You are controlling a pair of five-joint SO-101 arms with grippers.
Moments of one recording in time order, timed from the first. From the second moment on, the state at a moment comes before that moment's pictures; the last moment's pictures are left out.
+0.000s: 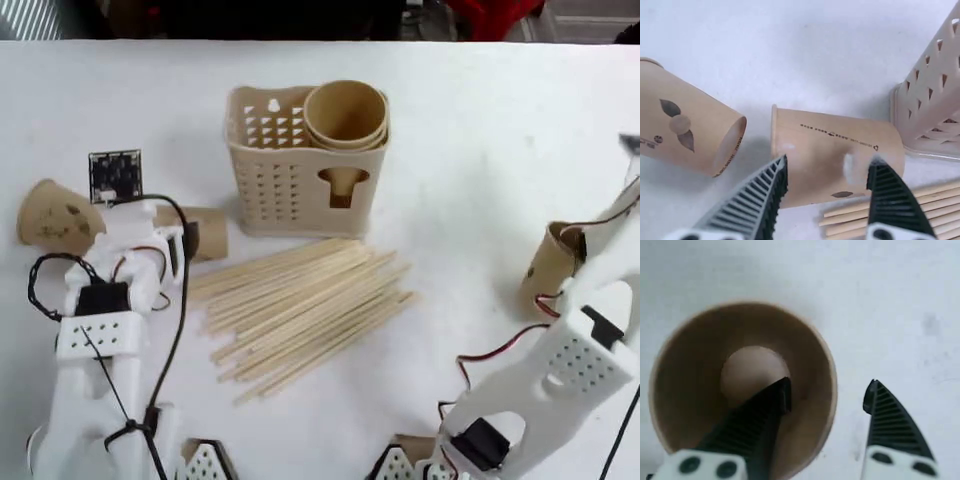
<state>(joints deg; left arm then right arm) -13.8 -43.9 63.8 37.3 -0.6 39.4 31.9 -32.0 98.4 37.9</state>
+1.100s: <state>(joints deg) -13.8 -43.9 64.5 37.1 -0.6 39.0 -0.3 -13.3 97.9 44.4</state>
